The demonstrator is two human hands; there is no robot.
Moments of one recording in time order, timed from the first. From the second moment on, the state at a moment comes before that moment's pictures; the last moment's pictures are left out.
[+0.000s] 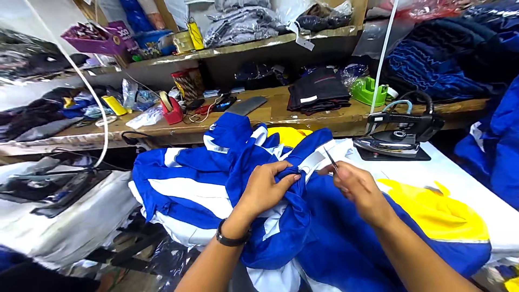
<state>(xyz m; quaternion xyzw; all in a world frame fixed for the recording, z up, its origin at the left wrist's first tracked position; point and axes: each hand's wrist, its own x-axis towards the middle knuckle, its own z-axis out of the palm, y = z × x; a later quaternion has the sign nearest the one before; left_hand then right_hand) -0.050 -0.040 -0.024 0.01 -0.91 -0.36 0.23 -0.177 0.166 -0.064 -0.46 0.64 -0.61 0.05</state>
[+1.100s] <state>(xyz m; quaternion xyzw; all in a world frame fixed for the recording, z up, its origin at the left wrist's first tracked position) -0.043 -0.032 -0.019 -0.09 -0.93 -0.32 0.18 -0.164 0.166 -0.074 -0.46 0.51 -0.66 0.29</state>
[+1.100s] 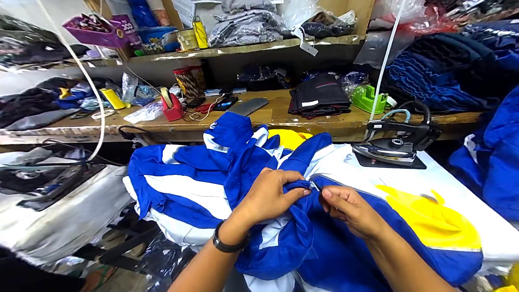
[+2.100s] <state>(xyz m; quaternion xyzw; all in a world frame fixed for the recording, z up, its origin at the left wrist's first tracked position) 0.032 -0.035 -0.067 -0.01 -0.46 -0.81 0.37 -0.126 0.106 -0.043 -0.64 0.50 -0.58 0.04</state>
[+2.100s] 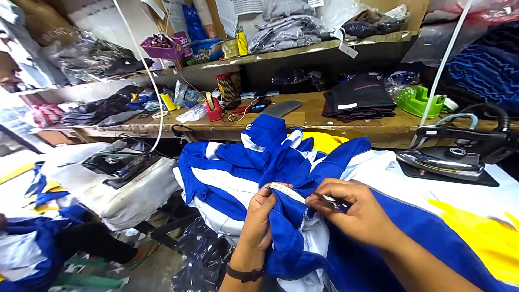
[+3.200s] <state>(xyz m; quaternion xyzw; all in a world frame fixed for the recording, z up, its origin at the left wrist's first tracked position) 0.014 -0.021 -0.046 0.06 -0.69 -0.62 0.38 -0.183 0.174 -0.063 -0.56 0.58 -0.53 0.27</state>
